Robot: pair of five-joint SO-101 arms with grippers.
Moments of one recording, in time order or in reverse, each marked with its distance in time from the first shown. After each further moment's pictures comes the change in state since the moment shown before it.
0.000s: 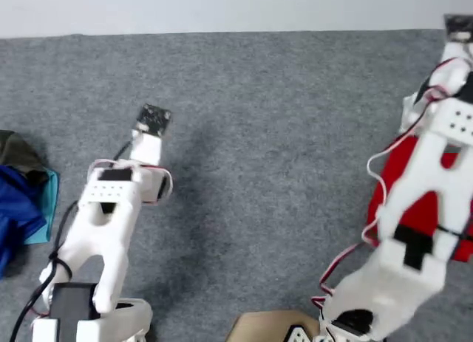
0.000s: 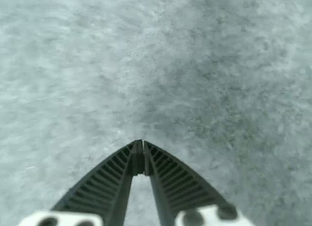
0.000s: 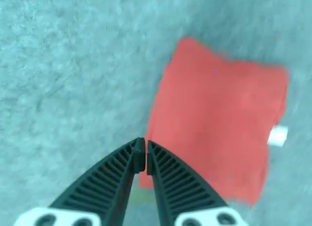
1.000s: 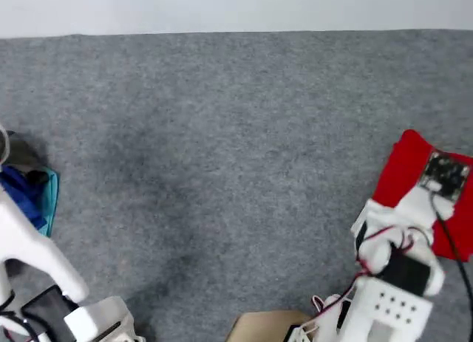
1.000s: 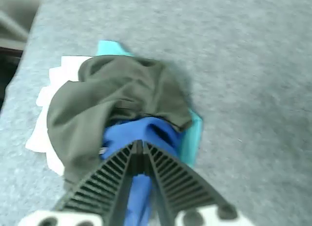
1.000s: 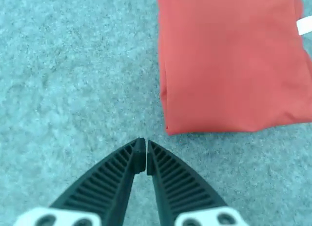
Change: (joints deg) left arm -38.8 0.2 -63.5 46.7 -7.9; right arm -0.1 -81.7 96.1 -30.9 -14.3
